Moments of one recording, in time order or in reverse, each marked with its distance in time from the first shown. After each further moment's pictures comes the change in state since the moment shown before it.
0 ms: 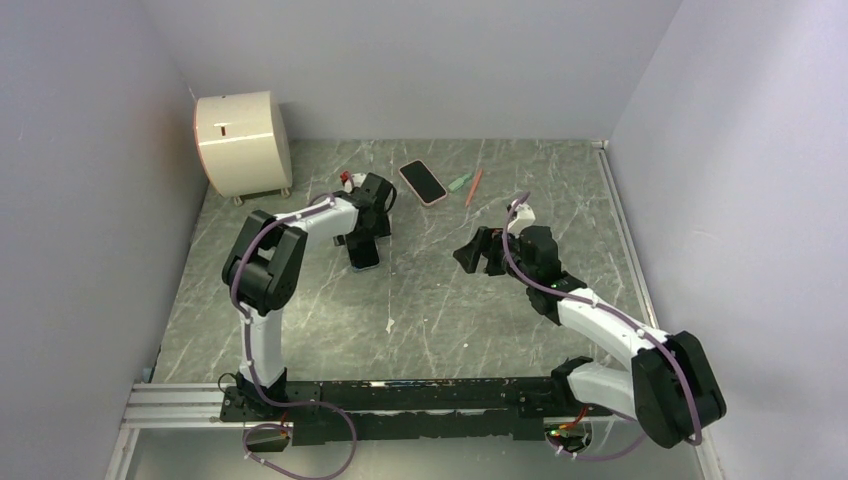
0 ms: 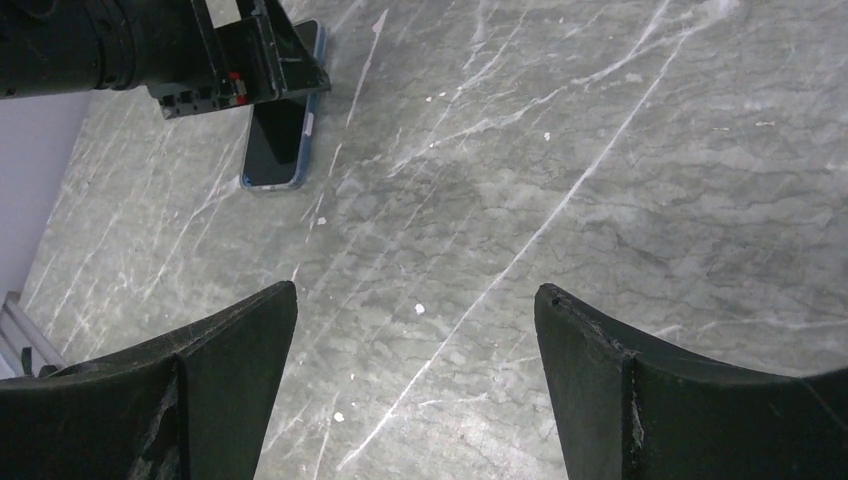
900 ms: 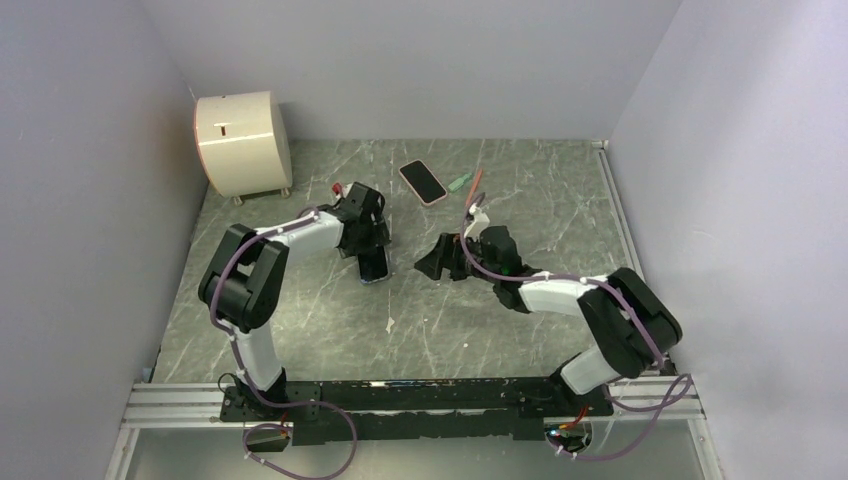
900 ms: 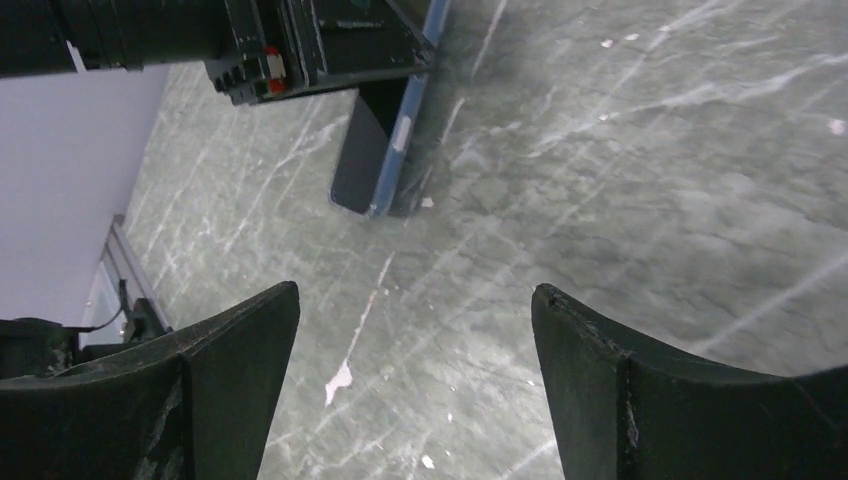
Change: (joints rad) left arm 0.013 -0.147 -0.179 0.133 0.225 -0.089; right arm 0.168 0.354 0.057 0.294 -0.095 0.135
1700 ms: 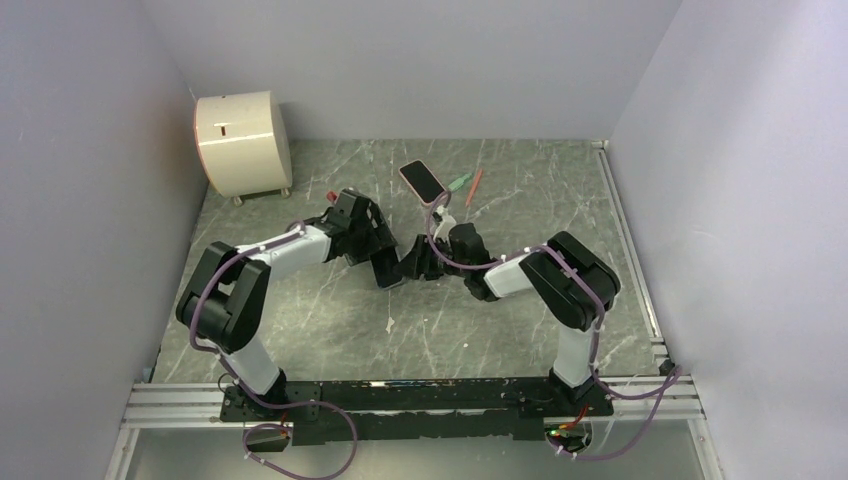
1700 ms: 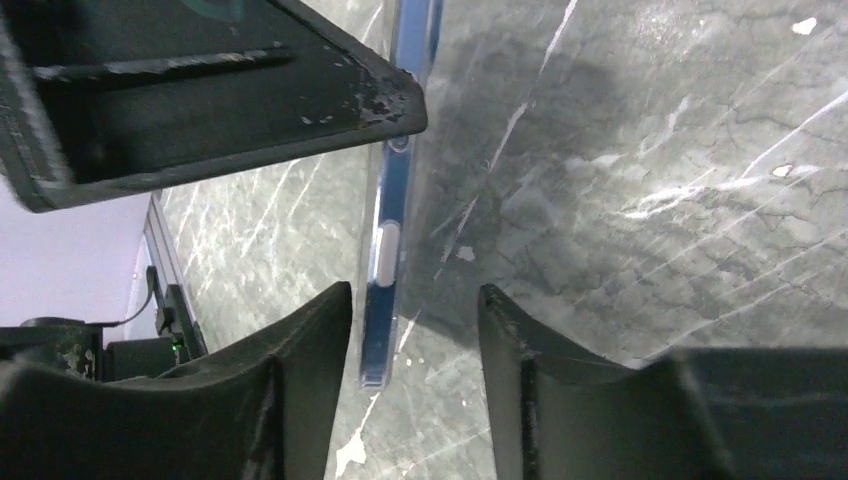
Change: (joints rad) left arm 0.000 -0.156 -0.159 0.143 0.204 -0.136; right arm 0.071 0.388 0.187 0.203 -0.104 0.107
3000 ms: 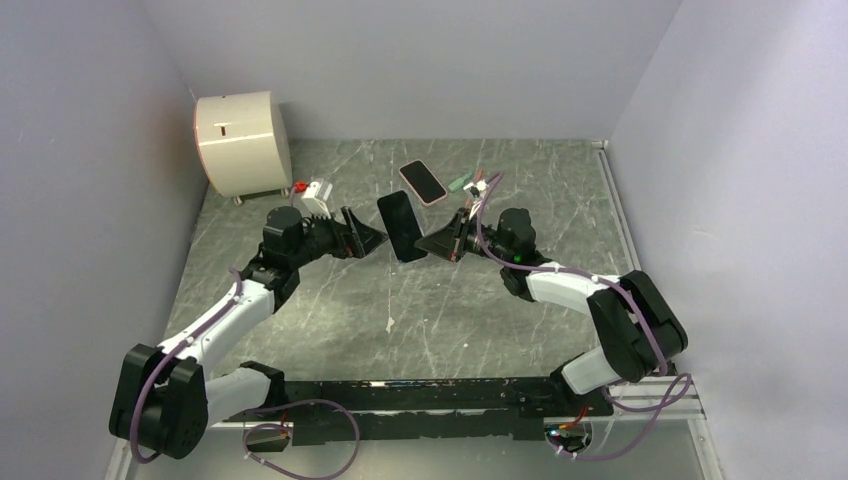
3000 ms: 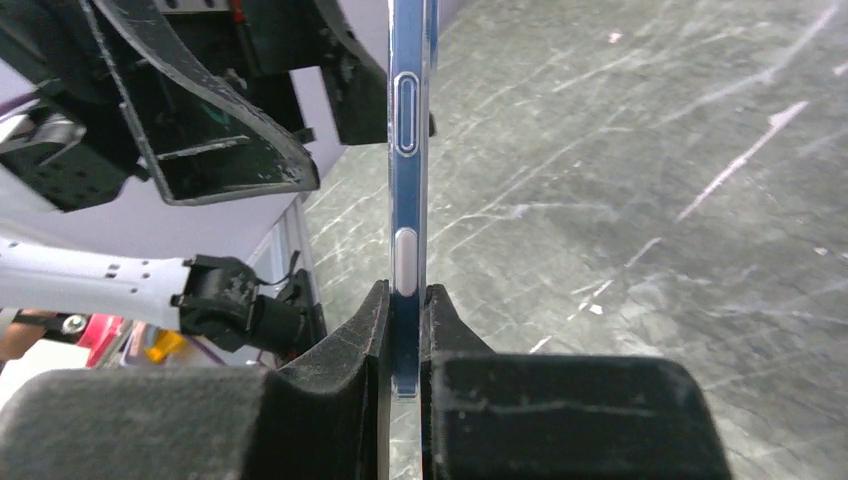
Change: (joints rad) left arm 0.164 -0.556 -0.376 0.440 0.463 0.315; right arm -0.154 -0.391 -0.101 0.047 -0.263 -0.025
